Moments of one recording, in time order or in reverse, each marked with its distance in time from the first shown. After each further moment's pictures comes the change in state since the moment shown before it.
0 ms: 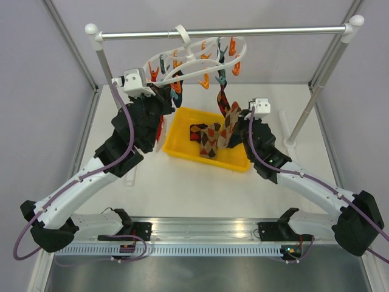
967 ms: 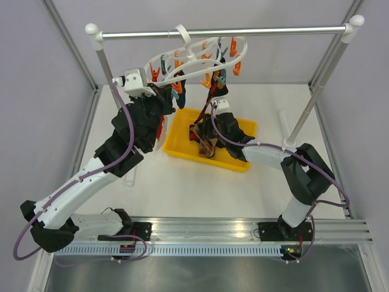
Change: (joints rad) left arm 0.000 0.002 0.000 -0.001 0.017 0.000; right arm -0.045 0.528 0.198 -0.001 -0.375 0.102
